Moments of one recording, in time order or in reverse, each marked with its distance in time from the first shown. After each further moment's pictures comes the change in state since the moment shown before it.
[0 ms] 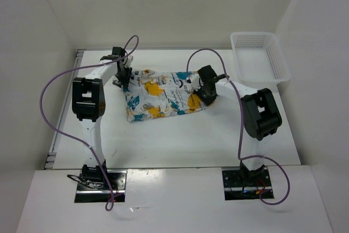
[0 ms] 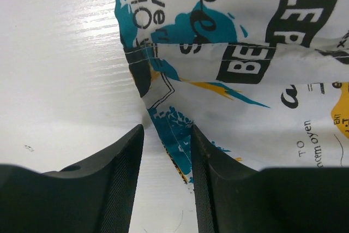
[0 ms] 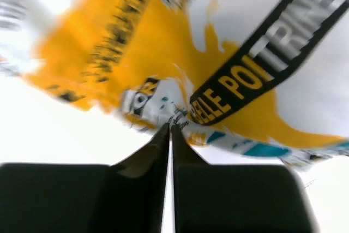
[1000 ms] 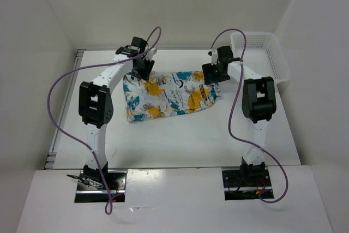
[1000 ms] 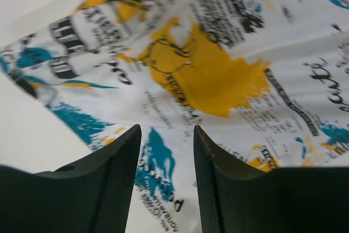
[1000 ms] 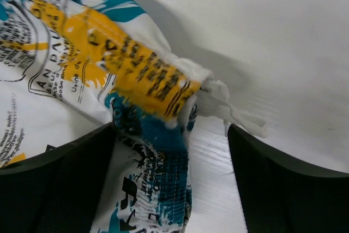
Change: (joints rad) left arm -0.201 -0.096 0.159 -0.153 0.060 0.000; right arm -0.248 0.270 0.425 0.012 -0.153 0.286
